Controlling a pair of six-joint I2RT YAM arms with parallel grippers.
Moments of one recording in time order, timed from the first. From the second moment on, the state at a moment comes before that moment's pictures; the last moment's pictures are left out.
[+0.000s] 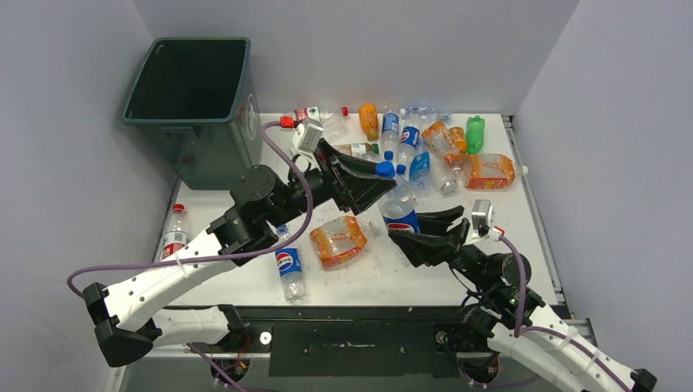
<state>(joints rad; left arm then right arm) -0.99 1.14 1.23 0.18 0.14 -0.61 0.81 0.43 0.45 0.38 -0.20 0.36</state>
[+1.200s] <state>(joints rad) -0.91 1.06 1.35 -0.07 -0.10 -0.36 0.81 0.47 0.60 0.11 -0.13 0.49</state>
